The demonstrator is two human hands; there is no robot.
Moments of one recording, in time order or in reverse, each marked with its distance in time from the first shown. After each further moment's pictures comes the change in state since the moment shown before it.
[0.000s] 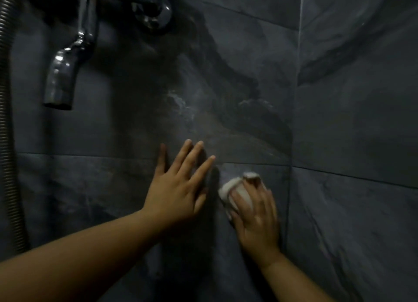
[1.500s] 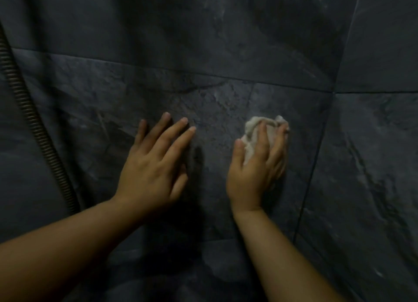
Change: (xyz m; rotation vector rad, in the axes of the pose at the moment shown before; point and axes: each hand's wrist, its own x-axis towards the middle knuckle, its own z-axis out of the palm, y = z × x) left_hand -0.114 -0.008 0.001 -0.282 -0.011 -0.087; right_hand -0.016 -0.087 0.032 0.041 0.262 0.582
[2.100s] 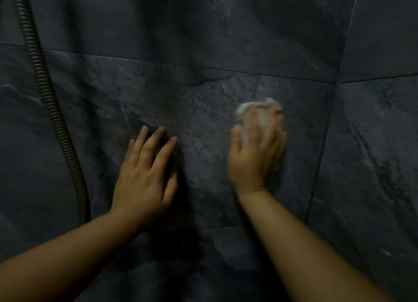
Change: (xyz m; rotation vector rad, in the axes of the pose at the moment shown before) left_hand -0.050 -0.001 -0.013 -0.021 -0.052 -0.231; right_hand 0.000 -0.012 0.005 0.012 -0.075 -0.091
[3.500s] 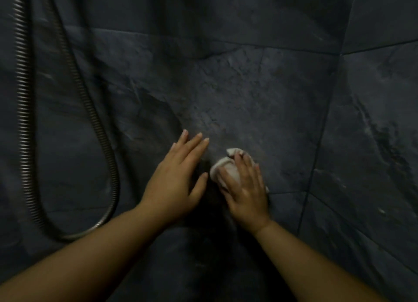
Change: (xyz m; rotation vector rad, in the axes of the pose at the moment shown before) left_hand -0.026 0.036 -0.015 -0.367 -0.220 0.039; right_hand -0.128 0.050 -0.038 -0.039 -0.391 -0.473
